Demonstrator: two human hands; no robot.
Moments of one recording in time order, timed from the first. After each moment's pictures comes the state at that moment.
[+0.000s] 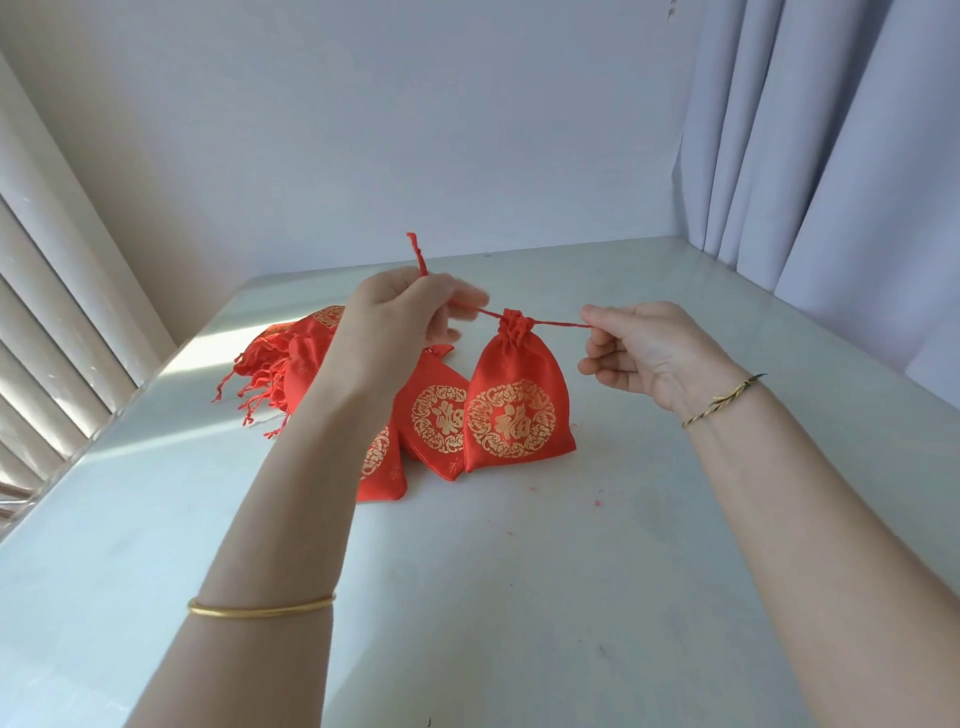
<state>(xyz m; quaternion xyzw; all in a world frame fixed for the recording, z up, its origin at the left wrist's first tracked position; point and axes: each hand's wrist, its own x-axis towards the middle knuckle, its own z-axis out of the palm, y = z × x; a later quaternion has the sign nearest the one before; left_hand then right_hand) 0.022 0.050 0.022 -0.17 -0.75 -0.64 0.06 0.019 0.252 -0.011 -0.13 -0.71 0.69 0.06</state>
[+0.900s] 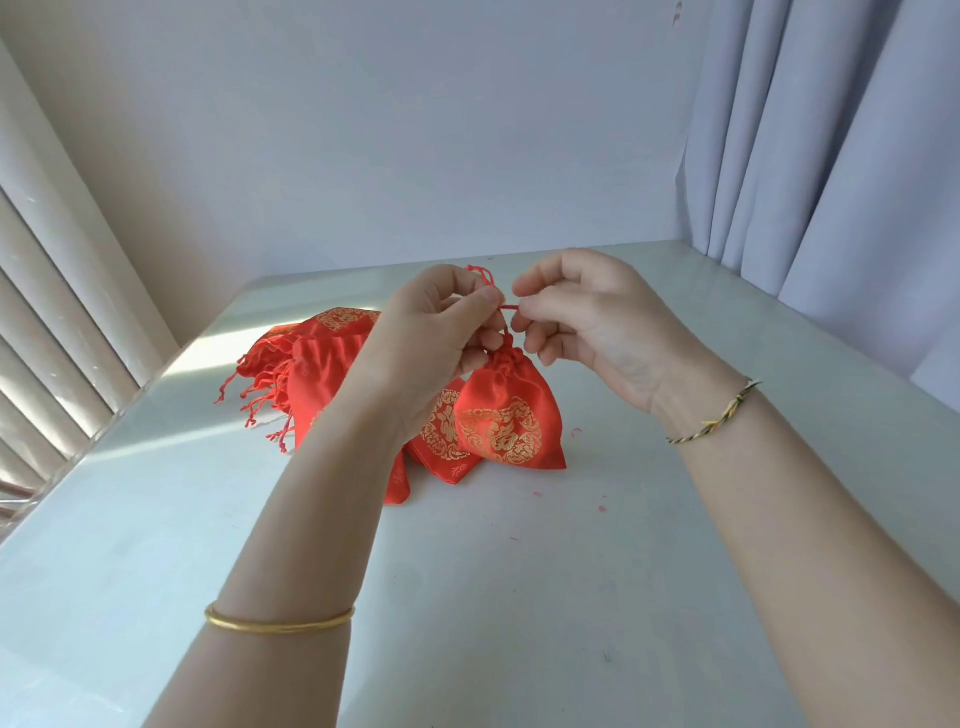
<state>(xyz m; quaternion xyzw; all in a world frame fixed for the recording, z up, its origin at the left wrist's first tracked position) 0.027 0.065 0.019 -0.17 -0.70 -0.69 -0.02 0.038 0.209 0.022 0.09 -0.73 0.68 0.07</state>
